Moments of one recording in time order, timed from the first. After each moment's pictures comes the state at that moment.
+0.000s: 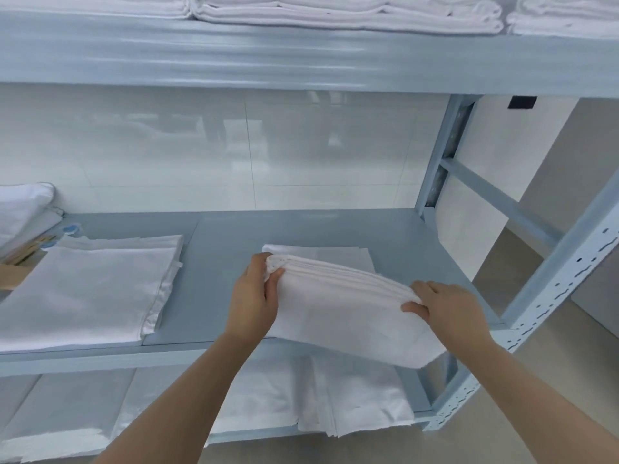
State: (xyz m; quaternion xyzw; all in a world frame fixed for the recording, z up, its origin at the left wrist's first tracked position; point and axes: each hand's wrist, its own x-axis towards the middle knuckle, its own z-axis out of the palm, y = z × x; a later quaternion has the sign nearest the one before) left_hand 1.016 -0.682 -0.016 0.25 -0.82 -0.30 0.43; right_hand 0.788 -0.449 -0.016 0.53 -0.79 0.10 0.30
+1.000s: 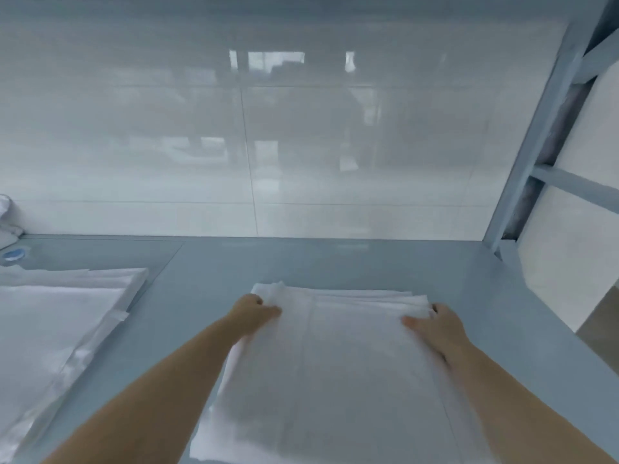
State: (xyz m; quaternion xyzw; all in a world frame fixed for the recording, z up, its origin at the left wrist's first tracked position) left_hand 0.811 -0.939 -0.183 0.49 -0.77 -0.41 0.08; right_hand 0.554 -0.688 -0.202 0.20 -0.88 0.40 -0.17
